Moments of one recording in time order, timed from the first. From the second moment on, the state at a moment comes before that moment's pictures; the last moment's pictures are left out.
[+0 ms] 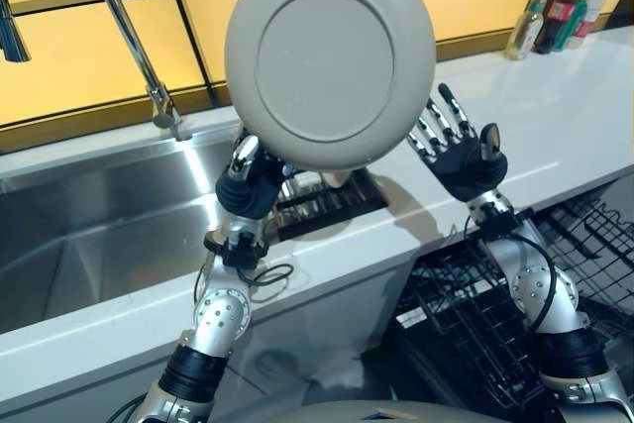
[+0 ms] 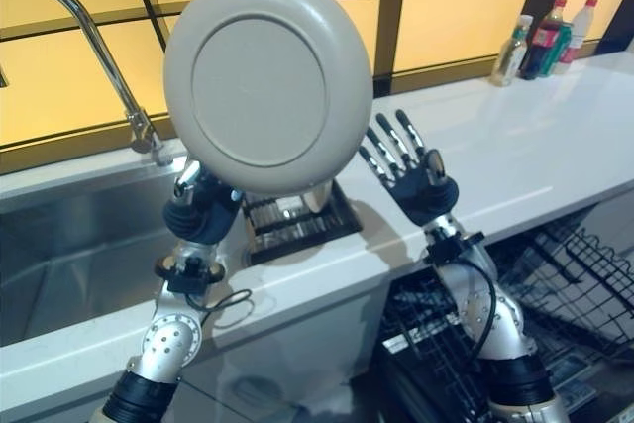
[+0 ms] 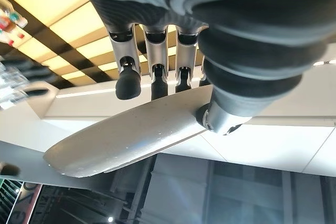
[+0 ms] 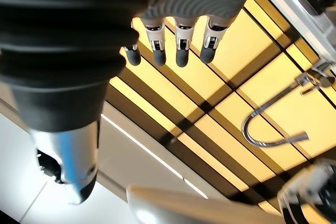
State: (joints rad) left arm -0.12 0.25 -0.26 -0.20 -1.22 -0.27 -0.50; right arm -0.17 -0.46 0.02 -0.28 1.40 0.21 0.22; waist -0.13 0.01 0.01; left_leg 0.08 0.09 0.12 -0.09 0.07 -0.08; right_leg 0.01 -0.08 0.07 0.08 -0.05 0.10
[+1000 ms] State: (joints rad) left arm -0.12 0.33 -0.37 -0.04 -1.07 -0.34 -0.47; right arm -0.17 -0.55 0.09 -0.35 1.30 0.33 0.23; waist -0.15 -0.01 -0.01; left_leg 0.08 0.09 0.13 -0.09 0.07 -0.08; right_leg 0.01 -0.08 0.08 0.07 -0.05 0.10
